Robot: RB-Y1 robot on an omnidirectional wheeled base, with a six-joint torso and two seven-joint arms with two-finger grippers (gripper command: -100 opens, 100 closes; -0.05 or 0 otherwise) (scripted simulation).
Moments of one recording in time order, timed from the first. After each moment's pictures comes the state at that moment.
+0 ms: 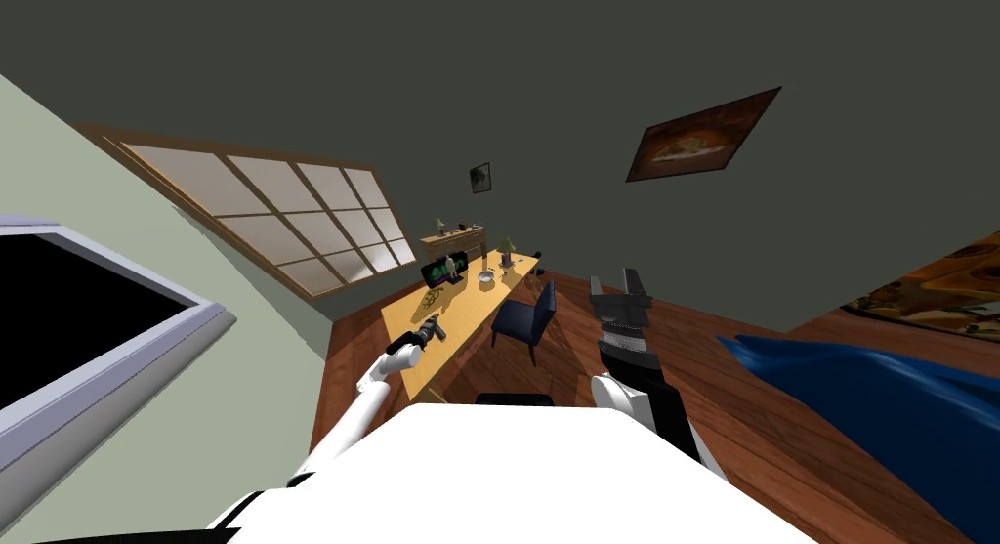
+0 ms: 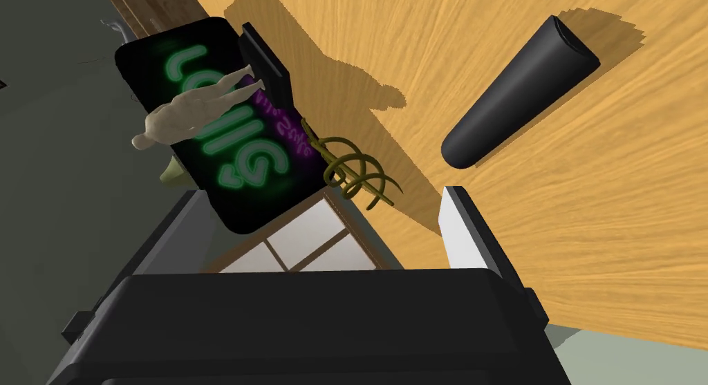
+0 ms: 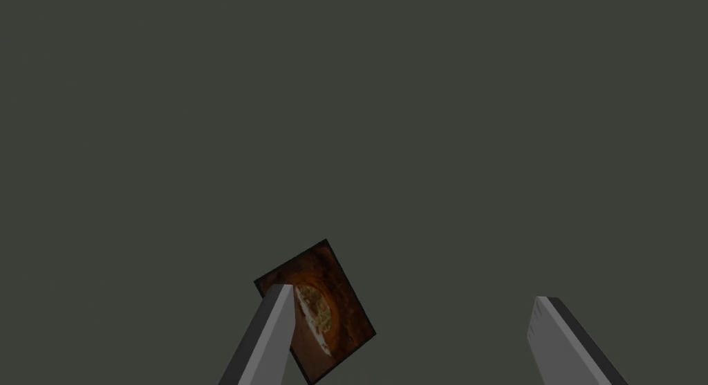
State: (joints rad) left arm 0.05 0.49 0.06 -1.32 0.55 0.30 -0.42; right arm 0.54 0.01 0.04 -2.31 -0.12 -0.49 -0.11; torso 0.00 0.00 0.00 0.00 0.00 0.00
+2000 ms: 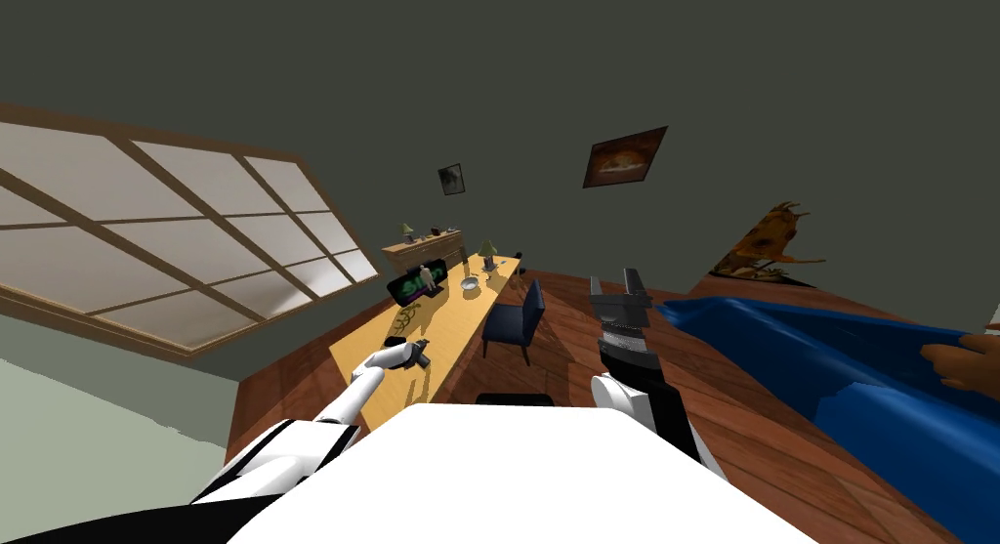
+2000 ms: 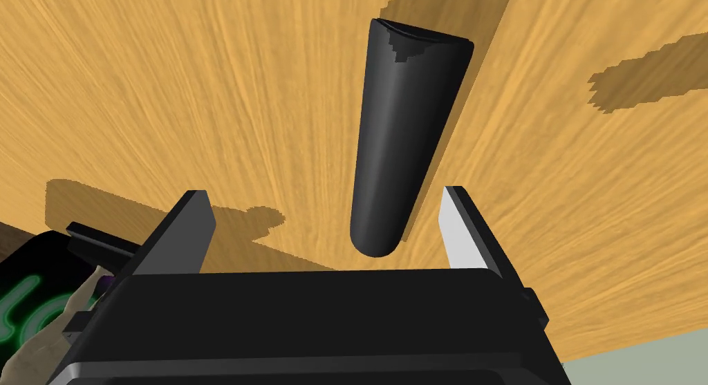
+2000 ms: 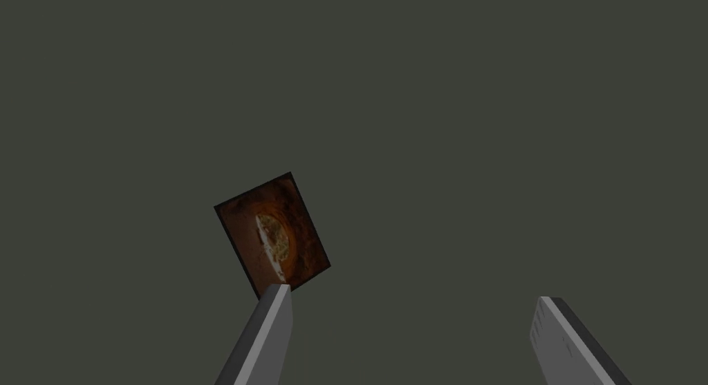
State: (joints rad) left arm -0.17 0.63 -0.04 -0.82 0.67 0.63 -0.65; right arm 0.54 0.01 0.04 -2.31 -0.12 -0.49 -0.11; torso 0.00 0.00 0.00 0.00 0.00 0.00
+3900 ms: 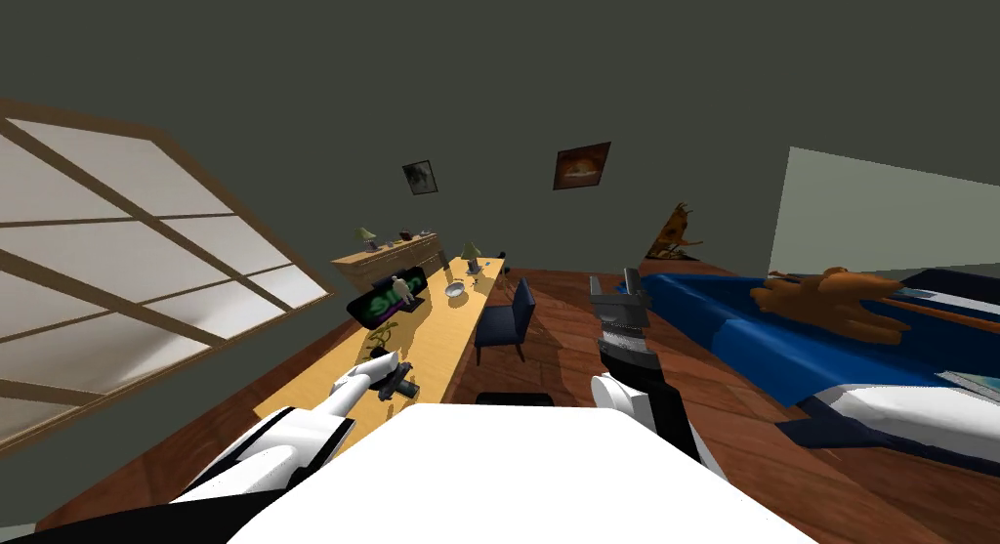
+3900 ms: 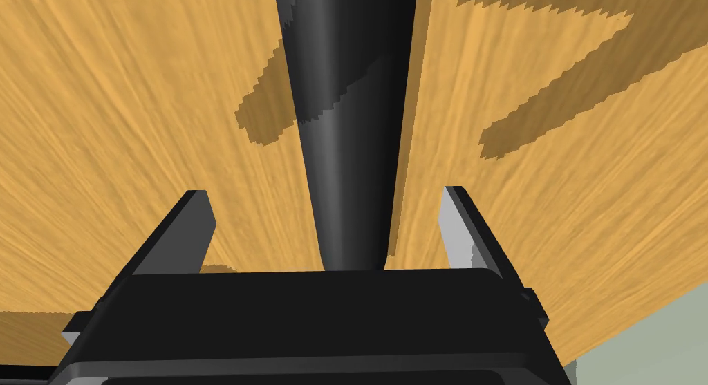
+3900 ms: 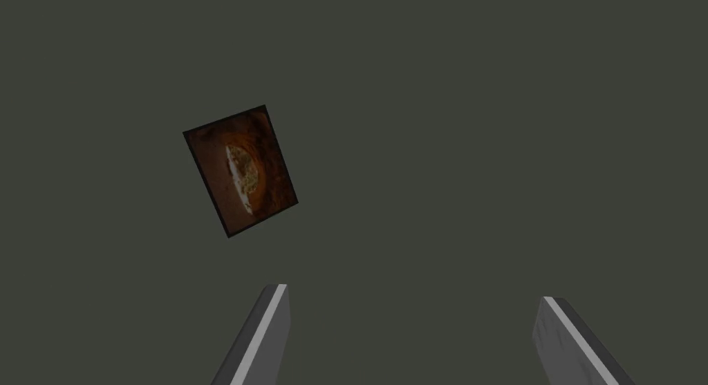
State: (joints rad) left arm -0.21 0.69 -0.12 -0.56 0.75 0.76 -0.70; right arm 0.54 0.01 0.04 -2.31 -0.12 -0.49 -0.11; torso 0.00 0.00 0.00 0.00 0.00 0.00
